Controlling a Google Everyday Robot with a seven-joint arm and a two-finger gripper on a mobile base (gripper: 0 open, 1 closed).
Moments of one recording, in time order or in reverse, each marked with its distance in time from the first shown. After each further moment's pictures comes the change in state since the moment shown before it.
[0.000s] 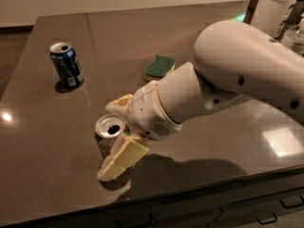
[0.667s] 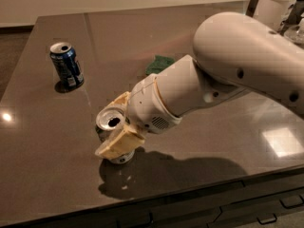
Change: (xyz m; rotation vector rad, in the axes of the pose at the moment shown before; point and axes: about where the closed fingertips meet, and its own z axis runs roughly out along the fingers) arm -0.005 -0.012 -0.005 0.024 0.008 -0.006
